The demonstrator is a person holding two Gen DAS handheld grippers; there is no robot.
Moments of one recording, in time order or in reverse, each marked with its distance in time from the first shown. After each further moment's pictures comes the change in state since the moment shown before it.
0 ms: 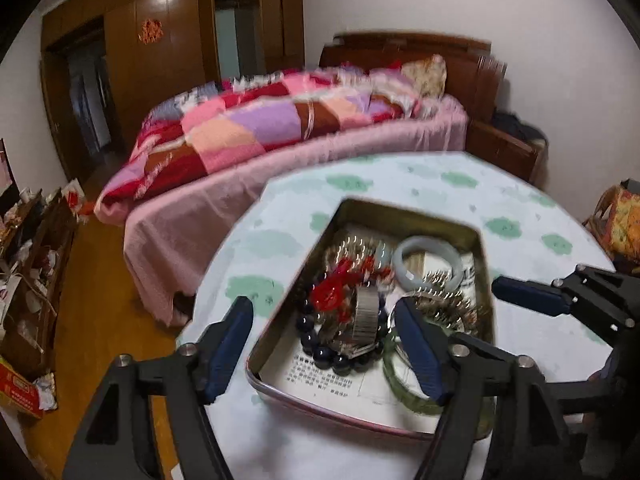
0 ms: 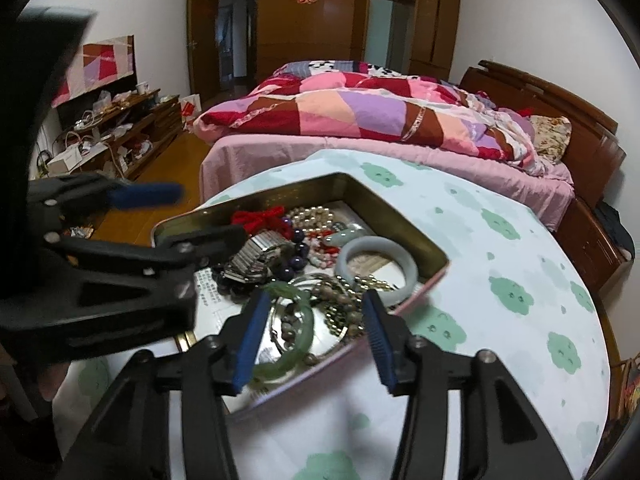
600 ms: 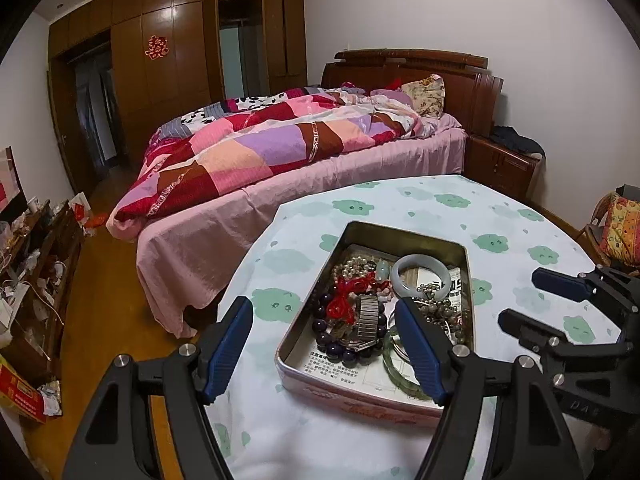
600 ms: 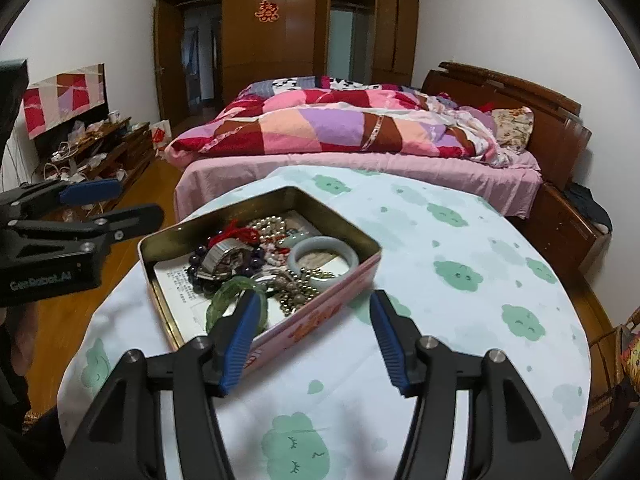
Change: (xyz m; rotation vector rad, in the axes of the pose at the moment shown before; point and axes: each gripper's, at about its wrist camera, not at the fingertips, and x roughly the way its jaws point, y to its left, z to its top) left arm -0.040 0.007 0.004 0.009 -0.049 0.029; right arm -0.033 -0.025 -0.010 0.092 -0.060 -0.088
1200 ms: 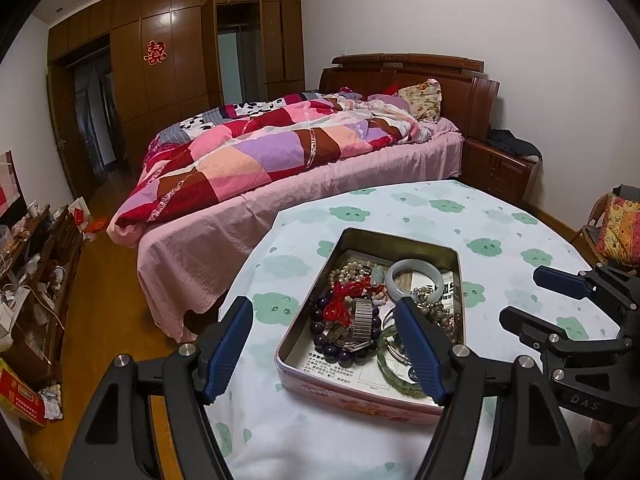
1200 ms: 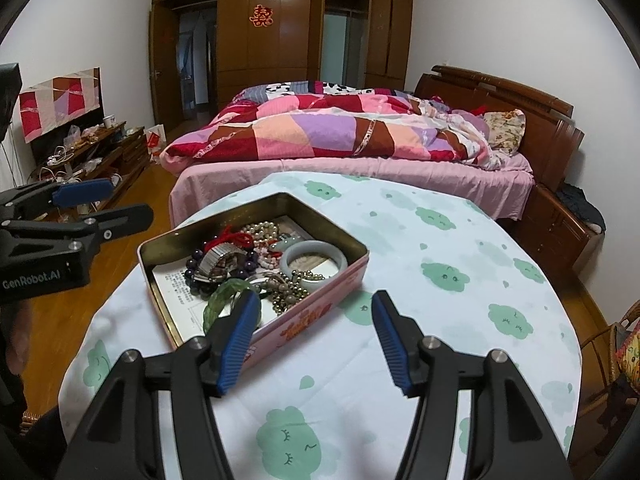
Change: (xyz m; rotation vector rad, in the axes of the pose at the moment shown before) left arm -0.013 0.000 0.002 0.005 -0.016 -0.008; right arm -0.010 -0.003 0.000 0.003 -0.015 -0.017
